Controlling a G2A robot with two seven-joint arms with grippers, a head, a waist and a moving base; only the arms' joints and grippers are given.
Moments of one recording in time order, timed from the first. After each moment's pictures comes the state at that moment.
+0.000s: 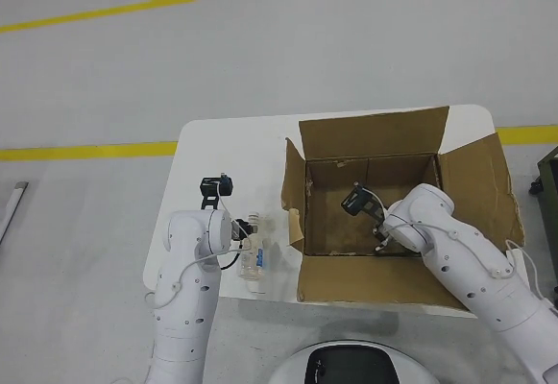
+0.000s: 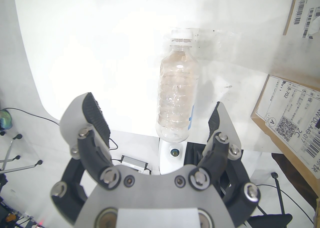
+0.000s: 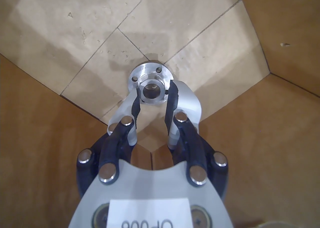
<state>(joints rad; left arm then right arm) 0.88 -1.46 -1.35 -1.59 1.48 0.12 -1.52 -0.79 -1.24 0.97 -1.48 -1.24 -0.16 1.43</state>
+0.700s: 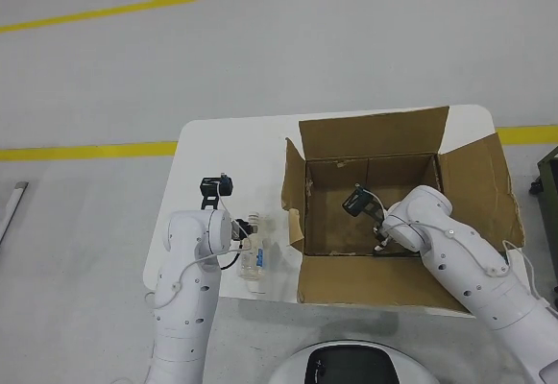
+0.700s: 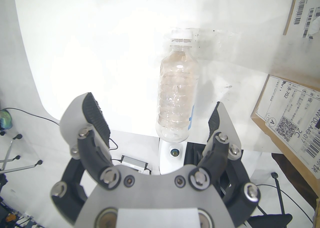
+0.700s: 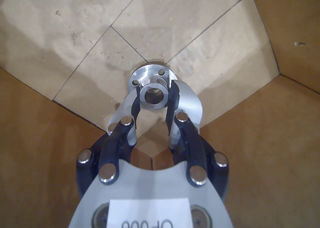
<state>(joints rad) 0.88 -1.46 -1.35 -1.59 1.48 0.12 -1.52 -0.79 -1.25 0.97 -1.43 -1.25 -0.16 1.40</state>
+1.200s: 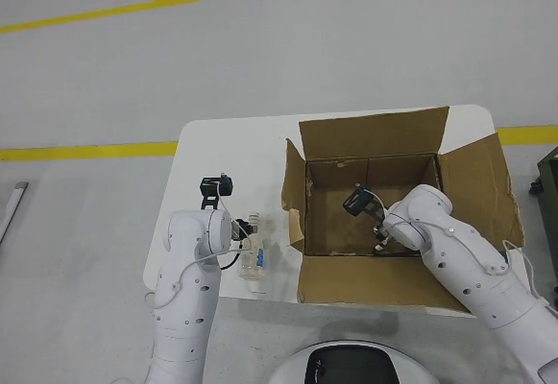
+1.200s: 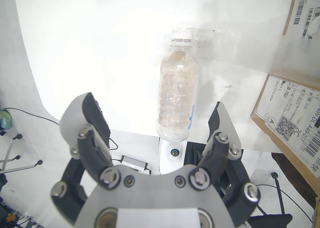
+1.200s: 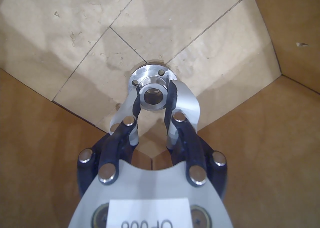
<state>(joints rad) 0.88 -1.46 -1.35 -1.59 1.48 0.12 -1.52 -0.79 -1.25 0.97 -1.41 -1.24 -0.17 1.40</state>
